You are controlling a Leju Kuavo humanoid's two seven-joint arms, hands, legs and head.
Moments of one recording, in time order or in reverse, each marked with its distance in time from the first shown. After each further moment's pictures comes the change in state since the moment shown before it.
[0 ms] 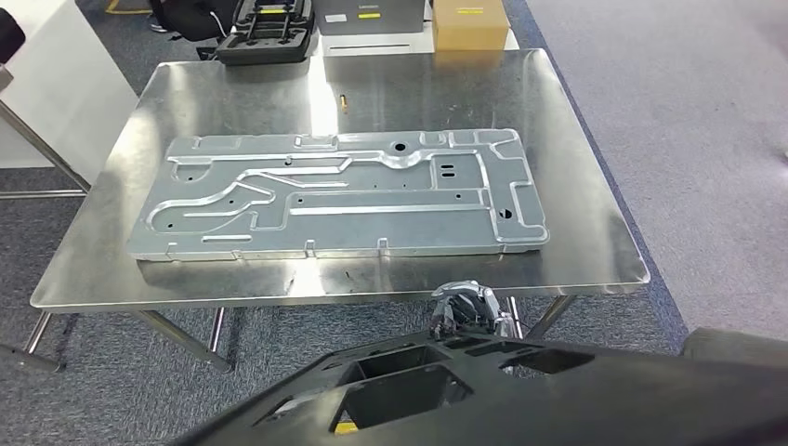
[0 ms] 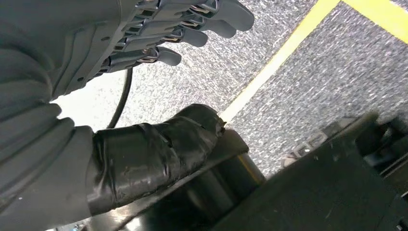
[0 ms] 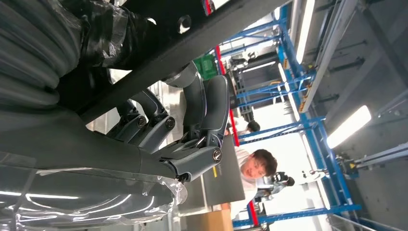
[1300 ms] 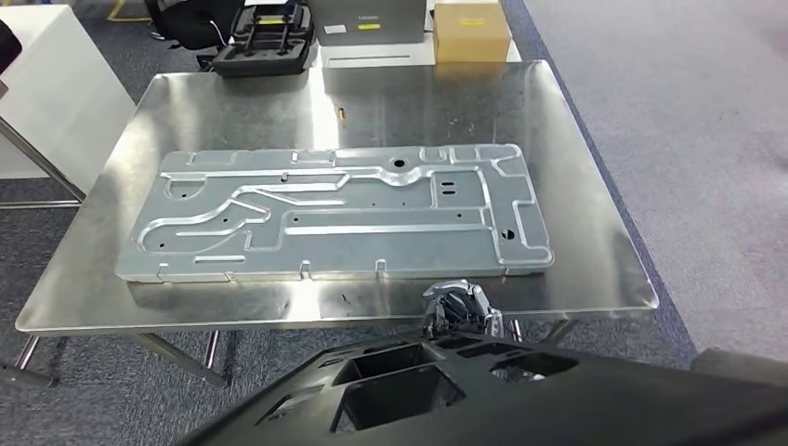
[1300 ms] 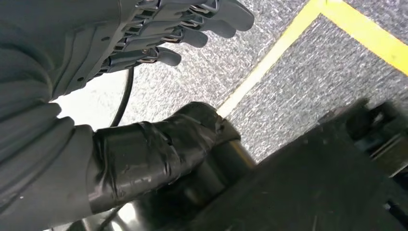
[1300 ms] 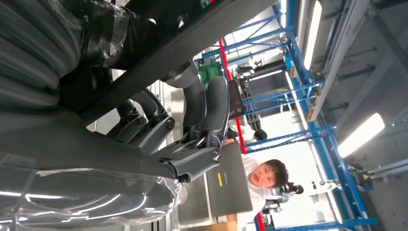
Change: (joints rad) left arm -0.002 0.008 -0.002 0.000 0.002 -0.012 -0.007; right arm -0.017 -0.004 0.003 0.029 -0.035 0.053 0.011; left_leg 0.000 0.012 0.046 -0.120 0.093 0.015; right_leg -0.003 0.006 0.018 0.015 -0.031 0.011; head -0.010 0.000
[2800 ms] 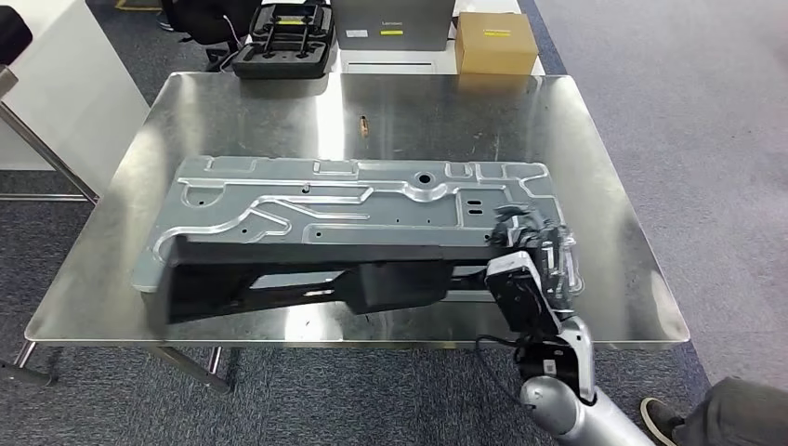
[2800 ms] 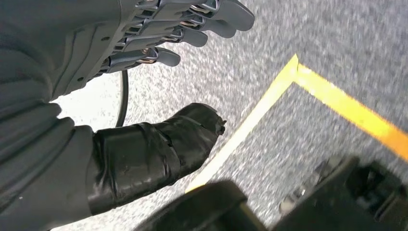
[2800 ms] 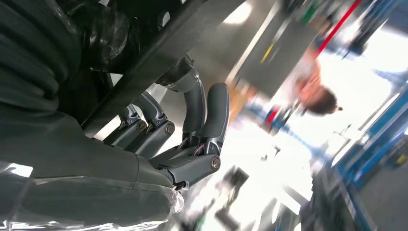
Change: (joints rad) left arm 0.002 0.007 -0.050 0.001 -0.110 0.100 -0.108; right arm -0.213 -0.215 -0.245 0.058 0.921 -0.078 0.872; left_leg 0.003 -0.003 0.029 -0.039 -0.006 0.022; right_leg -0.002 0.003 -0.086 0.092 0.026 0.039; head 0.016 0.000
